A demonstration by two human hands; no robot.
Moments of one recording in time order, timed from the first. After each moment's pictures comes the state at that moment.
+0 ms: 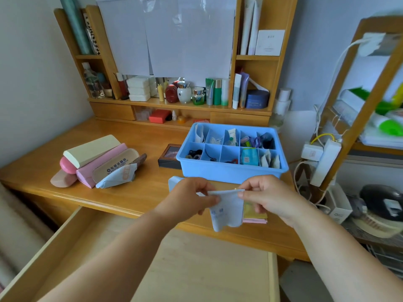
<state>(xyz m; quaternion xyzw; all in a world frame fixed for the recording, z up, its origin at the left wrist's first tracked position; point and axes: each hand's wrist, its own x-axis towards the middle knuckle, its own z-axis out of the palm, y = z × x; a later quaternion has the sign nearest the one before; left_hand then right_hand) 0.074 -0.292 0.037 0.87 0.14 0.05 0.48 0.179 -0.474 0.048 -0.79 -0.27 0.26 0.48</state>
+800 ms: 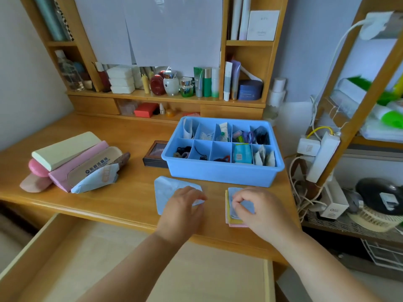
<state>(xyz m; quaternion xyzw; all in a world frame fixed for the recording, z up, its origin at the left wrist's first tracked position) 0.099 -0.296 -0.036 0.93 0.11 0.22 0.27 0.189 -0.477 -0.011 -0.87 -0.37 0.01 0.33</state>
